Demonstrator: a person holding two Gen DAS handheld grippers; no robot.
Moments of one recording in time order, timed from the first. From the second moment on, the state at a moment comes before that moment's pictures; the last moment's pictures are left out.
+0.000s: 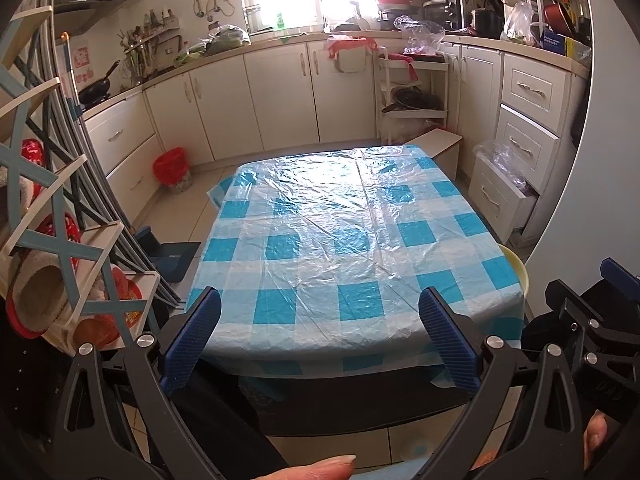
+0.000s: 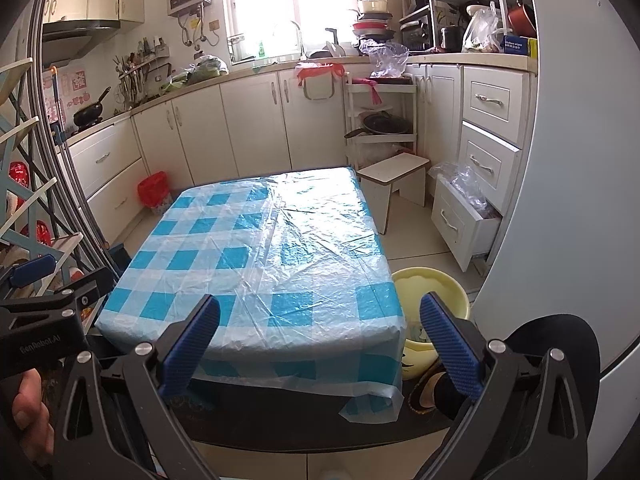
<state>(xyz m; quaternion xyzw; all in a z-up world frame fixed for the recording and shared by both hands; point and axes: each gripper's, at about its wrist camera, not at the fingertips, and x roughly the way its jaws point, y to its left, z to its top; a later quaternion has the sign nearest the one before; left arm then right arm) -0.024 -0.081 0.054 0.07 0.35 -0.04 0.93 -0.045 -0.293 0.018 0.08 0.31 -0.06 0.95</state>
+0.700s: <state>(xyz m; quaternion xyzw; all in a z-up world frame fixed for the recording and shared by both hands) -0.021 -0.078 0.052 0.06 0.36 -0.04 0.93 -0.043 -0.290 0.014 0.08 0.32 -0.05 0.94</state>
